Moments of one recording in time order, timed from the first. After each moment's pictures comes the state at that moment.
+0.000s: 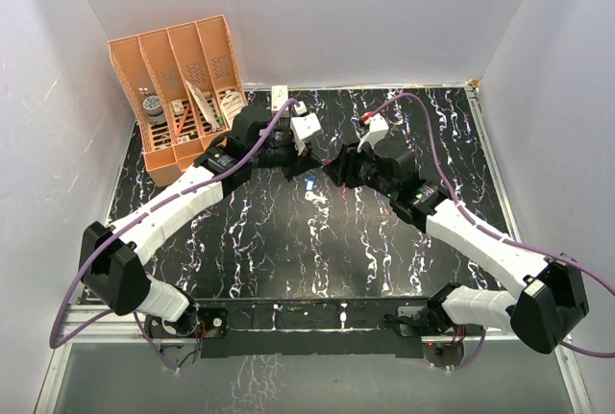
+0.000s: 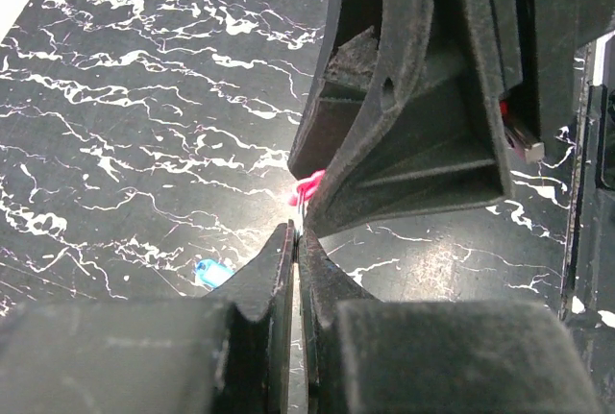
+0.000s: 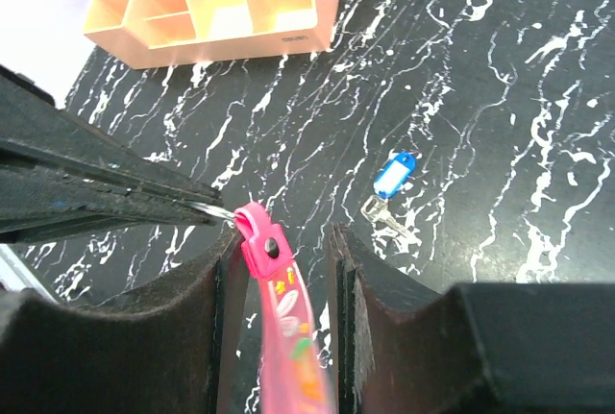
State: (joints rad) left arm -0.64 1.44 1.23 -0.22 0.56 0.28; right arm 0.62 1.18 0.90 -0.03 -0.07 0.42
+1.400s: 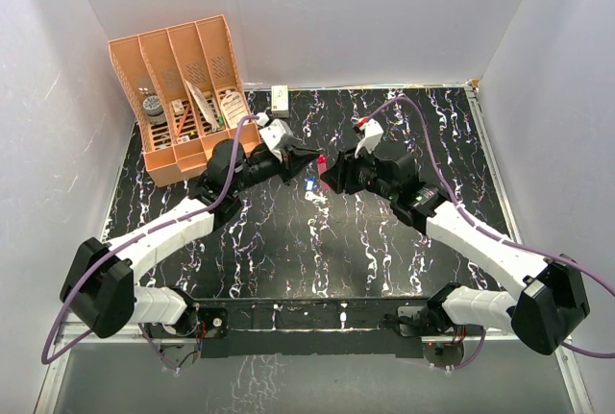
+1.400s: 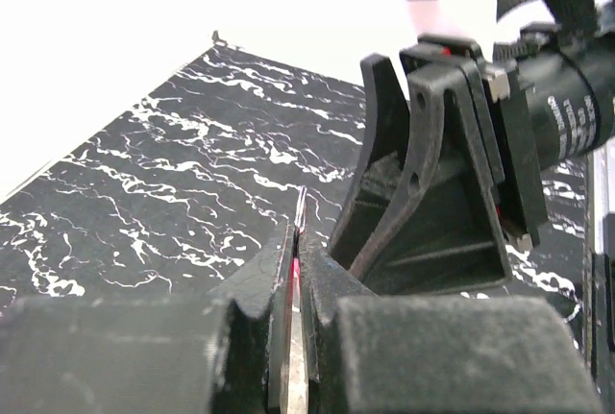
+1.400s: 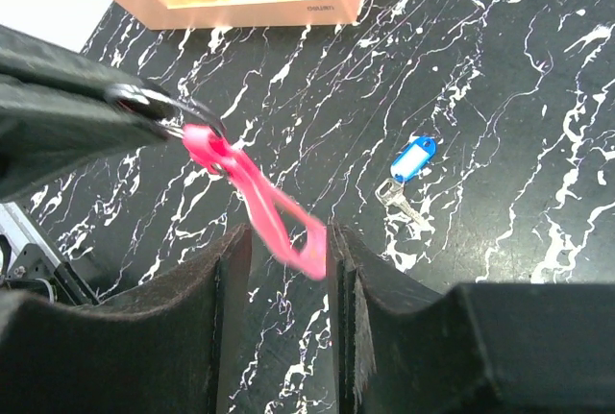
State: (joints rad) left arm -0.63 1.30 0.85 0.49 0.48 -0.01; right arm 0.62 1.16 0.87 -0.04 -0.14 0.37
